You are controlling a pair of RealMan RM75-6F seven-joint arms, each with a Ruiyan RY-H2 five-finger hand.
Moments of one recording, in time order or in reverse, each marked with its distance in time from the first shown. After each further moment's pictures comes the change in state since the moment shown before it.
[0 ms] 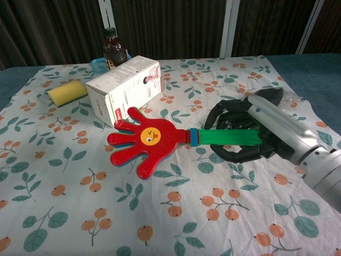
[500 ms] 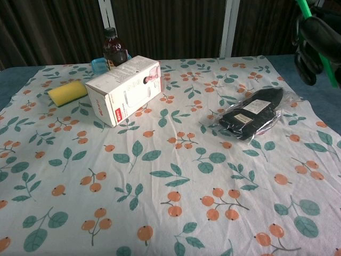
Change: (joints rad) left arm -0.002 -0.004 -0.004 -0.005 -0.008 -0.008 0.013; right arm -0.065 0.068 0.000 -0.095 -0.106 0.406 0.665
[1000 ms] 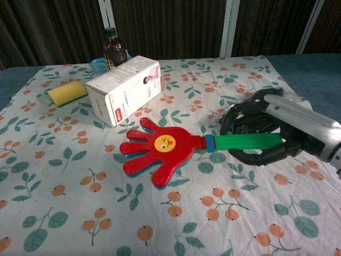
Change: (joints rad) left arm -0.002 -0.002 -0.002 -0.001 -0.004 -0.006 0.006; right arm 0.059 0.144 -0.017 -0.119 0.134 -0.555 -0.677
